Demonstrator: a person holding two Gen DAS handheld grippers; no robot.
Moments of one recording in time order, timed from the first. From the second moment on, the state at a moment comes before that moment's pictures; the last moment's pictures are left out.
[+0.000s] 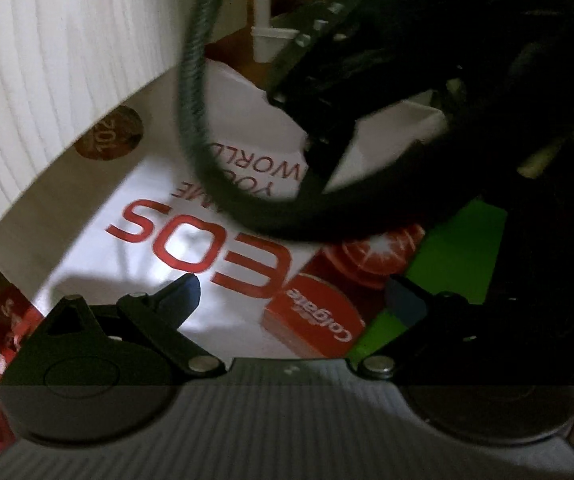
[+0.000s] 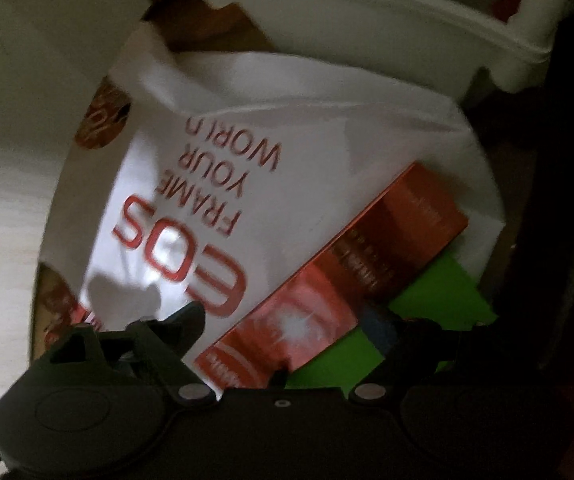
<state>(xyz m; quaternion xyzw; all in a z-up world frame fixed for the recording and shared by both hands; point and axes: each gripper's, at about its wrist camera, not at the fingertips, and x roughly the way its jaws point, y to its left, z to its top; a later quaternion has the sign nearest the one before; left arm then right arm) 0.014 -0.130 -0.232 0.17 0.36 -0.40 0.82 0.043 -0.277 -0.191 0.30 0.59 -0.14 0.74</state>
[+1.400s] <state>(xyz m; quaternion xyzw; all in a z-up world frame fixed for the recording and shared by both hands) 0.024 -0.111 -0.213 0.11 0.37 -0.31 0.87 0.029 -0.303 -0.178 0.31 0.51 -0.24 0.77</state>
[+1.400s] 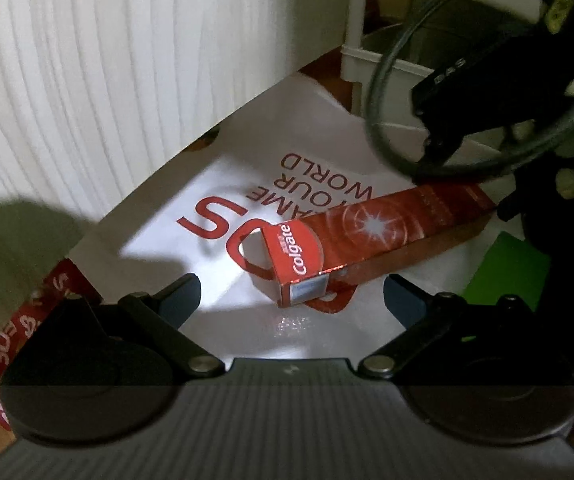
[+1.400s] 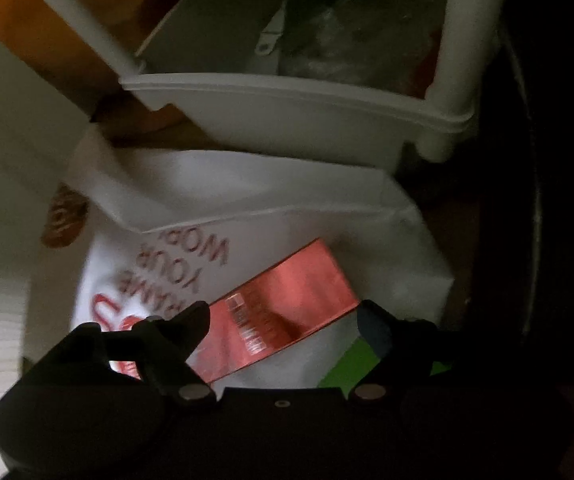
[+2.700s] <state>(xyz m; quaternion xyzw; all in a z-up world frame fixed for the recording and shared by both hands) 0.024 -0.155 -0.232 0.27 0.37 -0.36 0.81 0.048 -0.269 -0.214 0.43 0.58 -0.03 0.69</state>
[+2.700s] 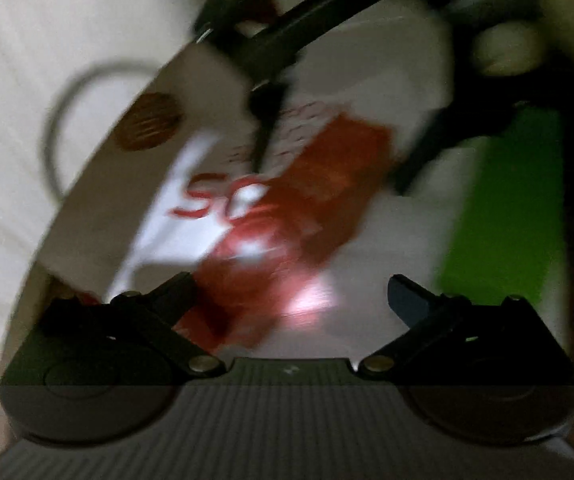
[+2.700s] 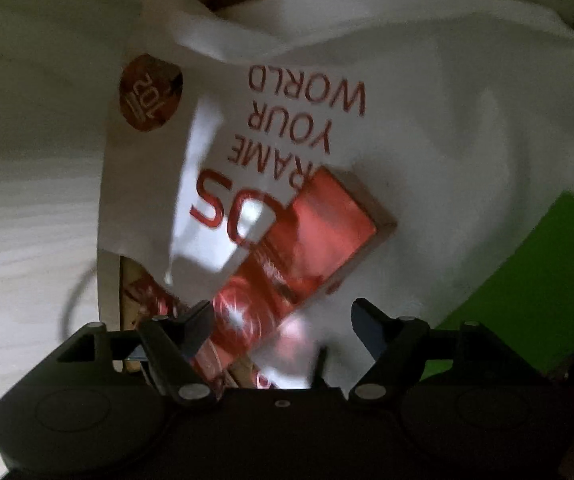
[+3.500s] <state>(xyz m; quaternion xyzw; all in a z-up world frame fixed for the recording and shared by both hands) 0.017 -0.150 -0.234 0.27 0.42 -0.34 0.80 0.089 -0.232 -0.212 0.24 0.64 -0.03 0.73</state>
